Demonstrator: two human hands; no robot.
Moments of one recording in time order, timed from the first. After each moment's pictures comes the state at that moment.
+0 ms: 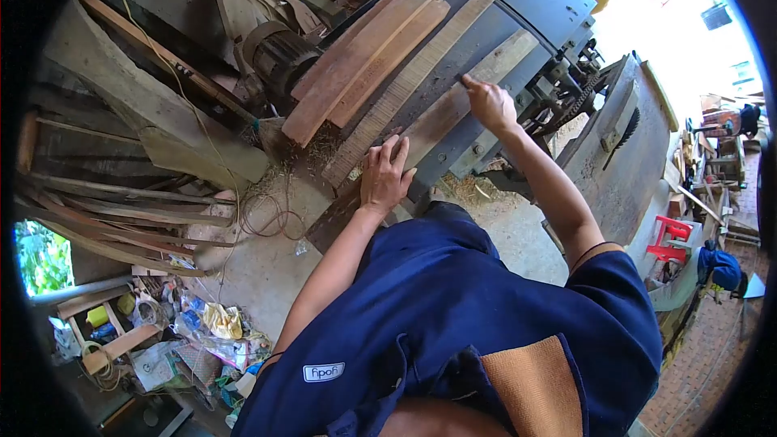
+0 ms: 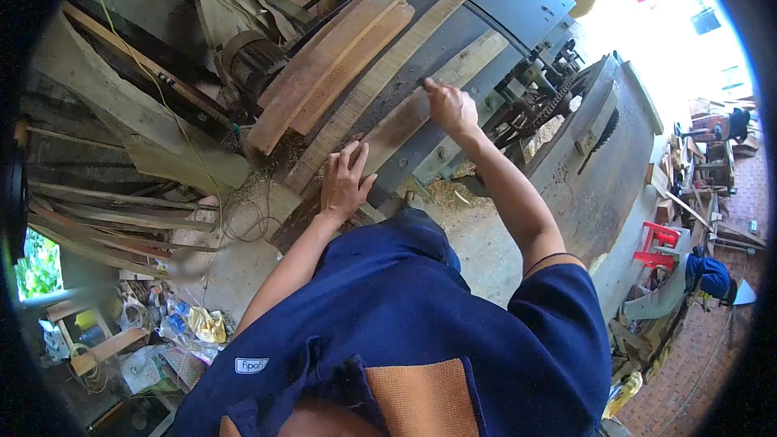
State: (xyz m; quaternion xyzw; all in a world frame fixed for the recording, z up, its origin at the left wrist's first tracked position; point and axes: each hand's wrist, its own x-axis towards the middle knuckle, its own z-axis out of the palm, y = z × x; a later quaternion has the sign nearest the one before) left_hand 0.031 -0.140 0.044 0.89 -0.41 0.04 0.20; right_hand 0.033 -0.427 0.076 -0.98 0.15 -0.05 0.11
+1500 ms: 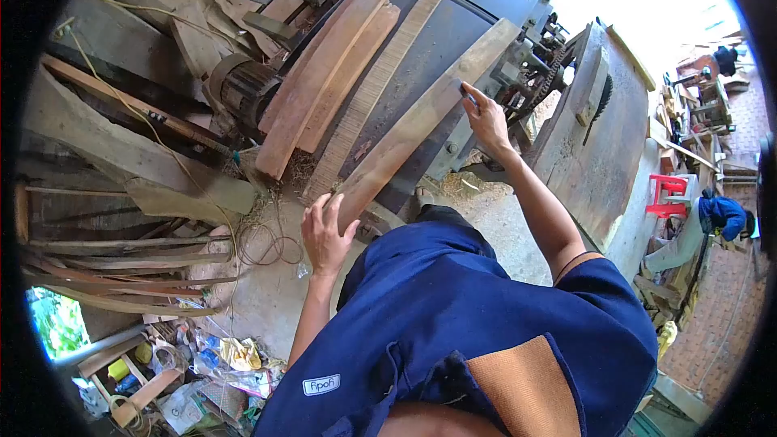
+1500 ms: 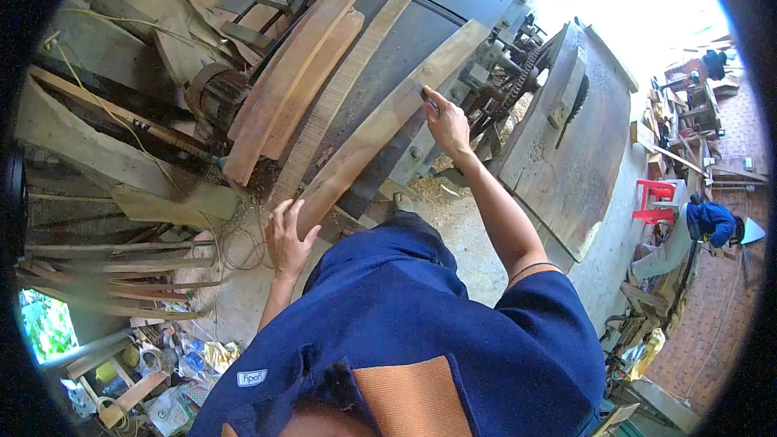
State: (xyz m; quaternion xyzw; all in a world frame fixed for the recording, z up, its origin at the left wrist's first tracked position) left_hand 0.009 -0.055 0.079 0.92 -0.33 0.01 0.19; right_hand -0.030 -0.454 0.058 -0.87 0.34 -0.11 0.33
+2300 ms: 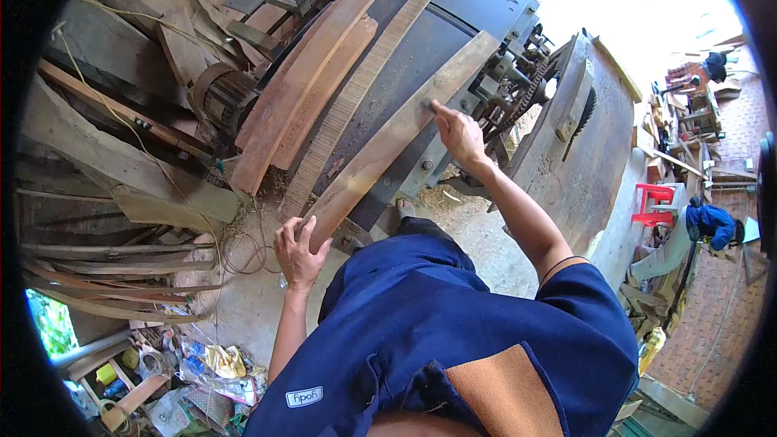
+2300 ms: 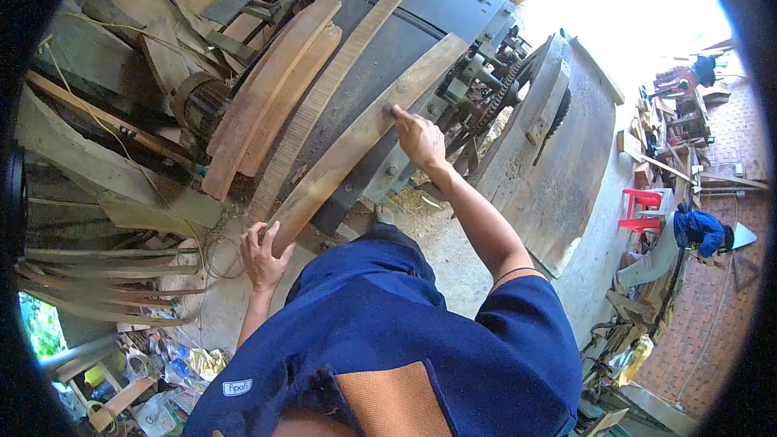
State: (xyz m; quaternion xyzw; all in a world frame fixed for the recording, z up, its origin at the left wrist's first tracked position) left_hand 0.008 -0.050 0.058 0.93 -0.32 0.03 0.18; right_hand -0.030 -0.469 0.050 -0.95 0.21 -0.08 0.23
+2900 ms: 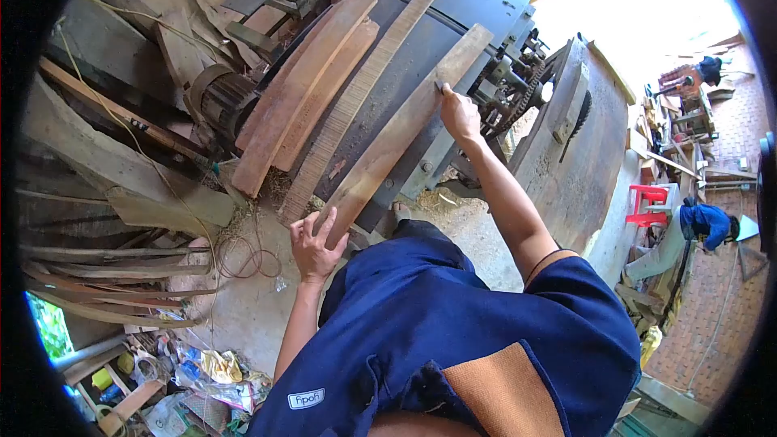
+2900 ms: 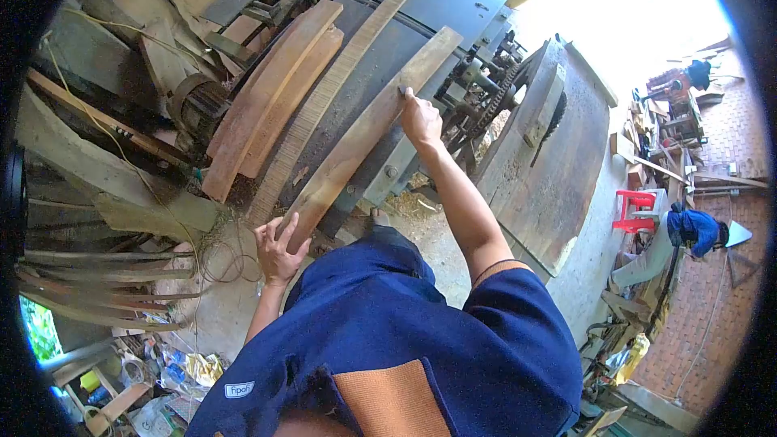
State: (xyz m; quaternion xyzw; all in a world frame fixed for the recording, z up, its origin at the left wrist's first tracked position) left_hand 0.005 -0.075 0.049 0.91 -0.36 0.04 0.22; right_hand 0.016 -0.487 0.052 -0.93 0.32 -0.07 0.16
